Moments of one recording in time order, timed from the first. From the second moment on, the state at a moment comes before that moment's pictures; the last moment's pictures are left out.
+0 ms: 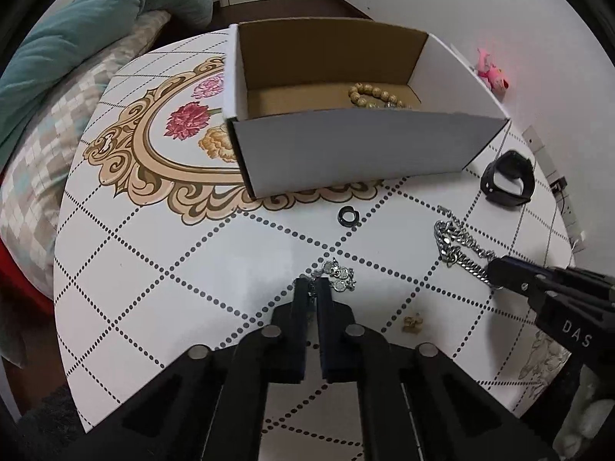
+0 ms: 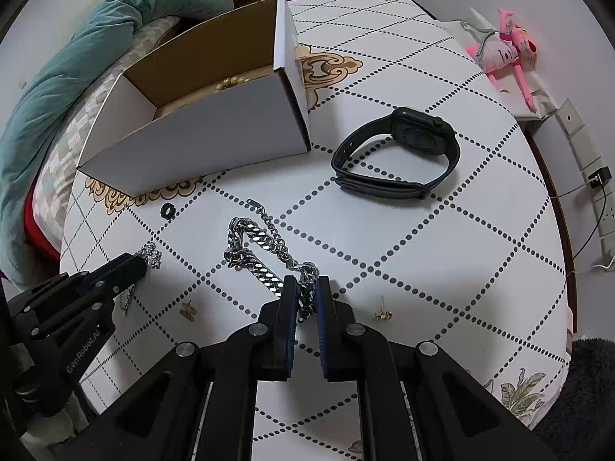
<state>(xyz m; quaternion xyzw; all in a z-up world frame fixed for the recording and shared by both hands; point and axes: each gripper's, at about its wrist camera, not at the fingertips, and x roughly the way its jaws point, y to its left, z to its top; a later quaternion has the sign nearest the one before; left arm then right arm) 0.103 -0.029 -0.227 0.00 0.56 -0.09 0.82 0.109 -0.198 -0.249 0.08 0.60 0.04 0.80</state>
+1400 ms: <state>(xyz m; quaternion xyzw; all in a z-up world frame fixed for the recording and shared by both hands) 0.112 -0.023 -0.234 0.01 0.56 -0.10 0.82 0.109 -0.206 -0.235 0.13 0.58 0.06 0.80</state>
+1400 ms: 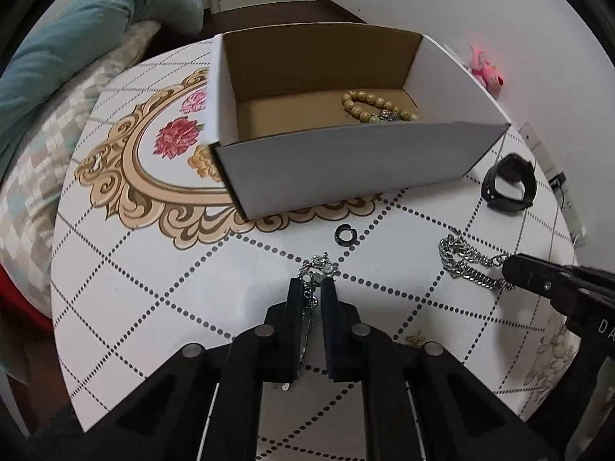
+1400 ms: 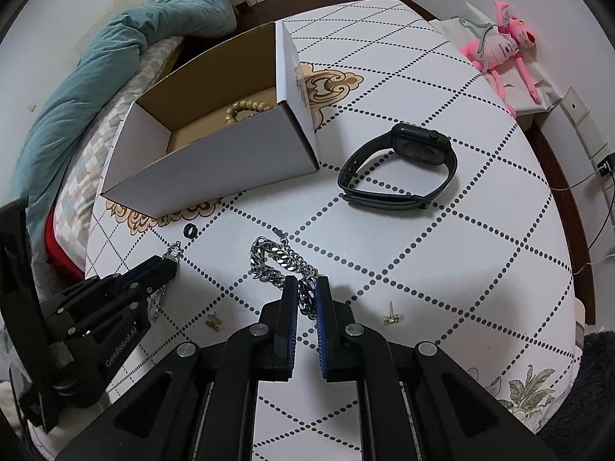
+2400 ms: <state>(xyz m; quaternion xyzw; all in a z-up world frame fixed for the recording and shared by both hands) 0.200 0.017 -0.097 -0.12 0.48 -0.14 0.86 0.194 -0.184 -0.078 0.12 0.48 0.17 0.86</state>
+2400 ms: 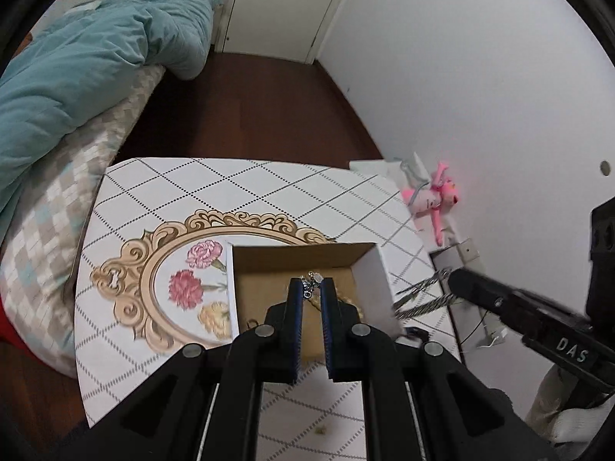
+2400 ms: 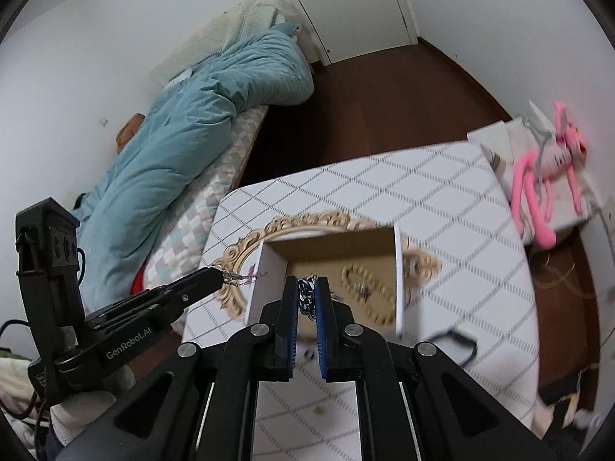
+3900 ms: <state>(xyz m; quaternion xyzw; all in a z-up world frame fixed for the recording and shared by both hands) 0.192 0.023 -0.143 -0.03 0.52 0.04 0.85 0.219 -0.178 -0.147 -0.05 0.52 0.02 0.85</state>
